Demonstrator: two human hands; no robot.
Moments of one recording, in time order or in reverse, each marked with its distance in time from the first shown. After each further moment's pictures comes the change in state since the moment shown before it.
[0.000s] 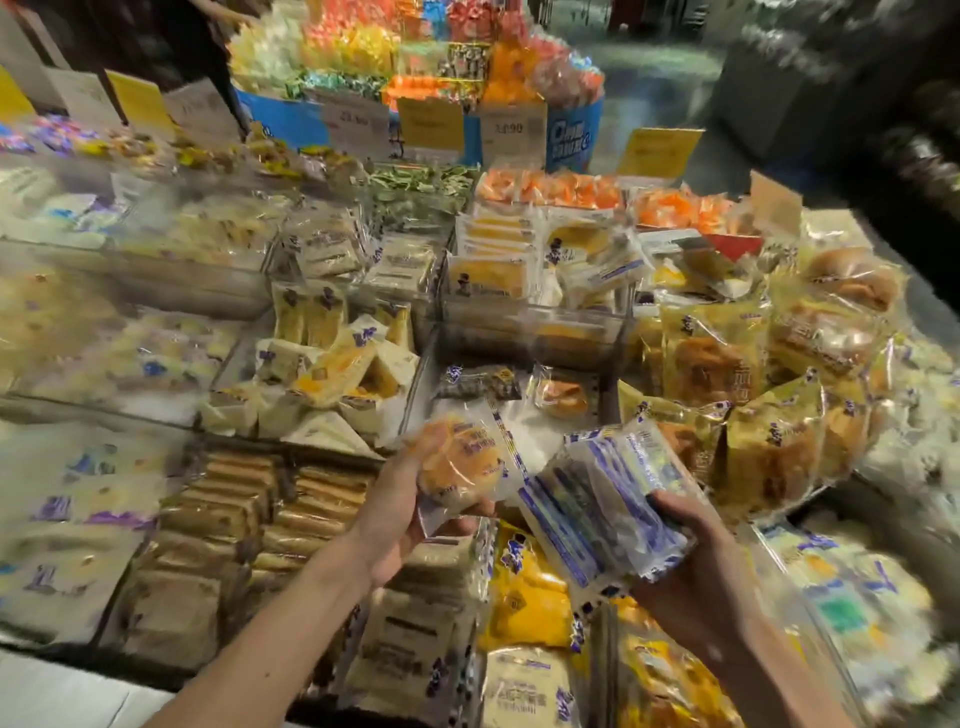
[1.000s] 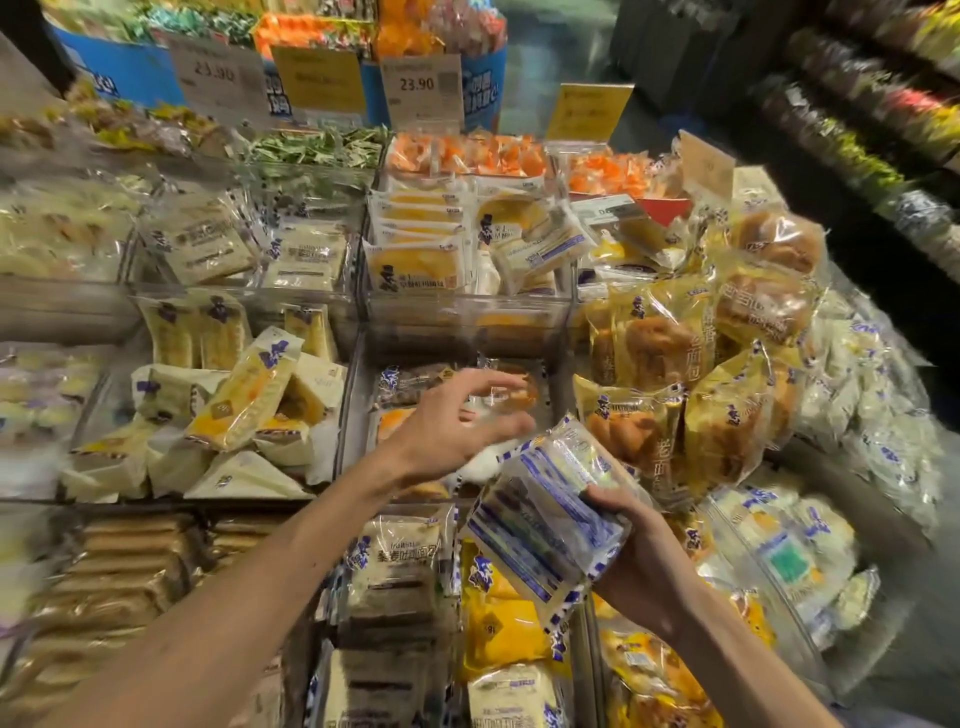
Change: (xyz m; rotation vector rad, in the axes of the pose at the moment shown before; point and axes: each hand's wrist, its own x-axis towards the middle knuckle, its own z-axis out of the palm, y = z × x) left_hand 0.134 0.033 0.038 0.955 -0.392 0.452; right_hand 0.048 0.006 -0.018 -0.071 0.148 0.144
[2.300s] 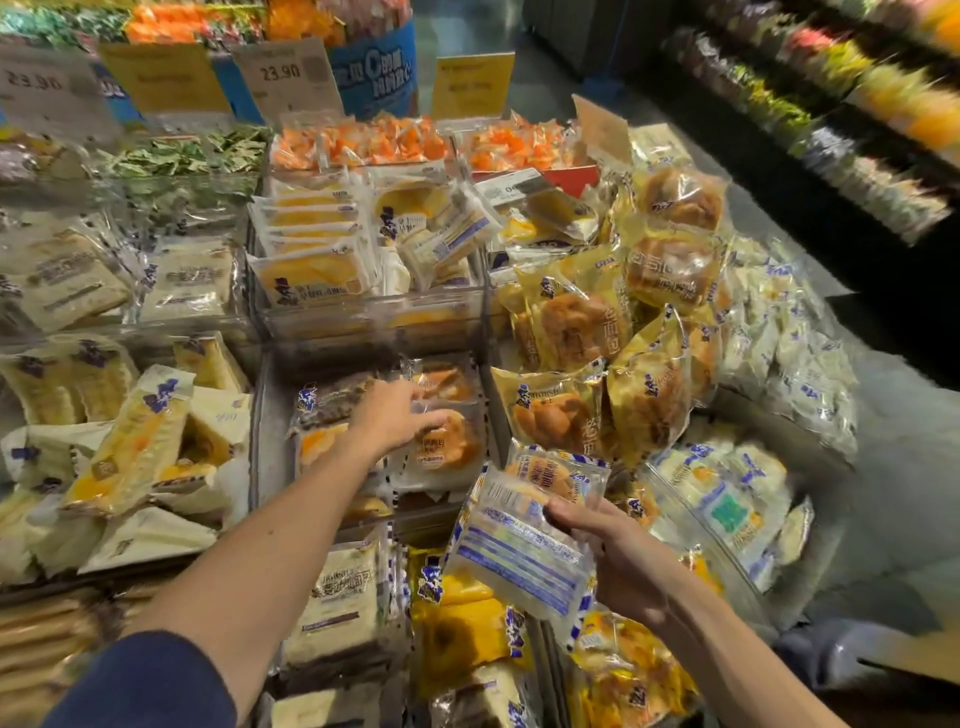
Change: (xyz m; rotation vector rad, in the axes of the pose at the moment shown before) left_hand 0.102 -0.071 0.041 0.681 -0.002 -0.277; right_hand -0.022 -0.017 -0.047 -0.097 0.145 -0.023
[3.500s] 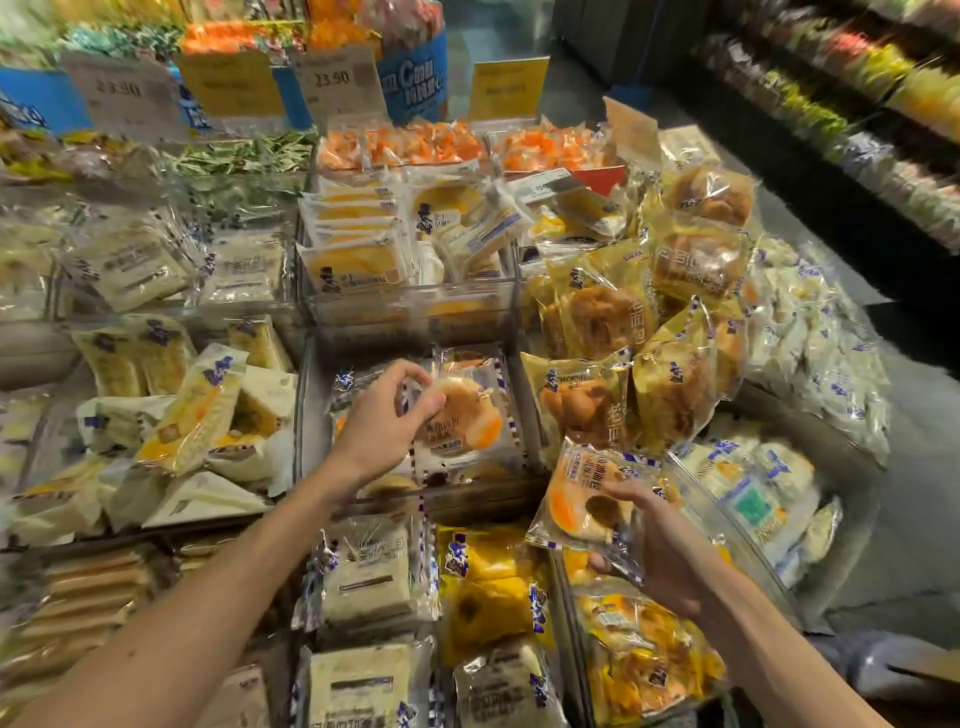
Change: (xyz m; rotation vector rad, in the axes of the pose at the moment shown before) left_hand -0.102 -0.006 -0.044 -0.510 0.258 0.139; right_hand -0.013 0.009 -0.002 -0.004 0.195 0.027
